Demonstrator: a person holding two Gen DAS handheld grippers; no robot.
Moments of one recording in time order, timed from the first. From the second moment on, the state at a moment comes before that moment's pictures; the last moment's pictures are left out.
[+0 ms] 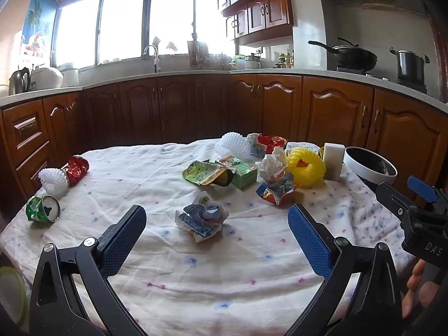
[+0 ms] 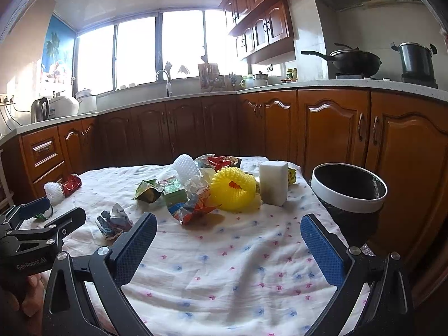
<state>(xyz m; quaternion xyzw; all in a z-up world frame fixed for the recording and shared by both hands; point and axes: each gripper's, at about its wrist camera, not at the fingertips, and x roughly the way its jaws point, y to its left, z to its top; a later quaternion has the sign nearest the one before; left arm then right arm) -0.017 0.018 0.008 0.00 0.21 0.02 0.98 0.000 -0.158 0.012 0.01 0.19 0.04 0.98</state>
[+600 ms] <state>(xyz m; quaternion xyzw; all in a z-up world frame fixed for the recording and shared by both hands) -0.019 0.017 0.009 0.00 0.21 0.02 0.98 -0.003 -0.159 0.015 0.02 0.18 0.04 0.98</state>
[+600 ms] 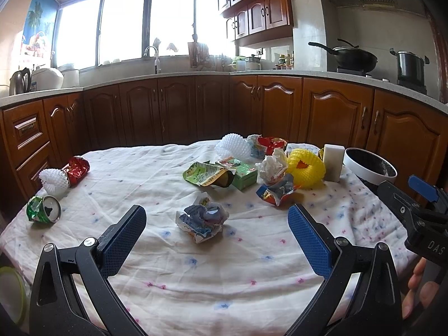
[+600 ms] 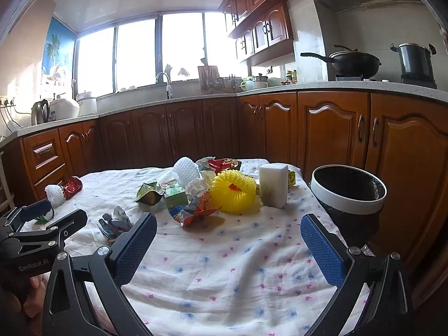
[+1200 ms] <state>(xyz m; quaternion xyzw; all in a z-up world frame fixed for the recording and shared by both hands) -0.020 0.017 0.010 0.00 0.21 0.02 0.98 -0.003 -0.160 0.014 0.02 0.19 0.04 0.98</state>
